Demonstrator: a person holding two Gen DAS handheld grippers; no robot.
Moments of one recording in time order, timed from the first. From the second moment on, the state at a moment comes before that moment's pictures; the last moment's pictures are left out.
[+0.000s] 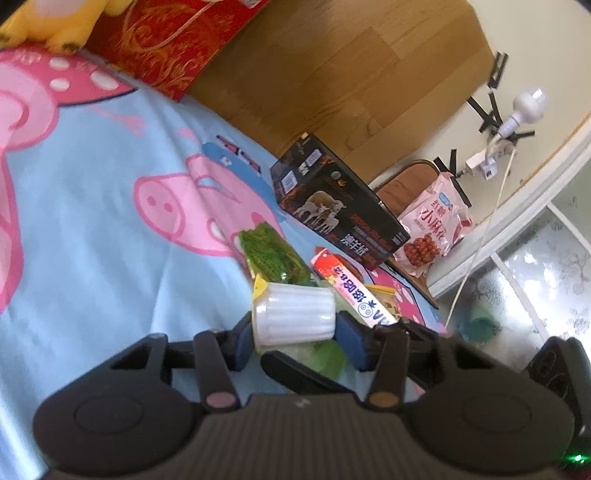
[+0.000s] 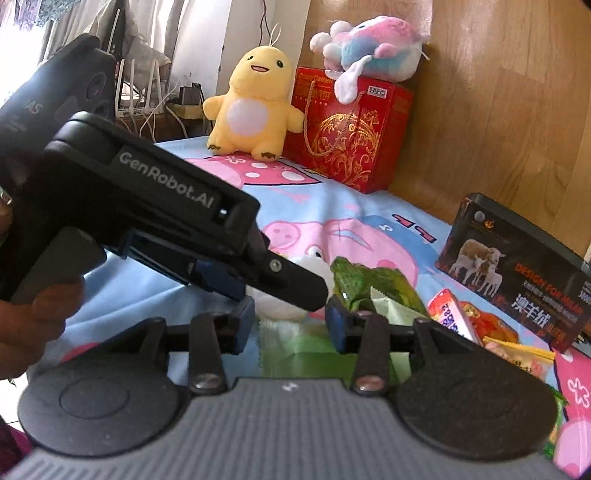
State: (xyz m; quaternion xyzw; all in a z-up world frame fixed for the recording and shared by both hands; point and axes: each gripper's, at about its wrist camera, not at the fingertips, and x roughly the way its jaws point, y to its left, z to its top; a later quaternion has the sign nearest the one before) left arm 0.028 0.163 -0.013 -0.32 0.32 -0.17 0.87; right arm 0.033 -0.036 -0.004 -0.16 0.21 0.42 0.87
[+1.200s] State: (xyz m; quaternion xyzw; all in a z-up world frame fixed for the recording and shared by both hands) left arm 0.163 0.102 0.064 -0.20 0.27 -0.19 0.92; right arm 0.169 -0.127 0.060 0.02 0.23 0.27 0.93
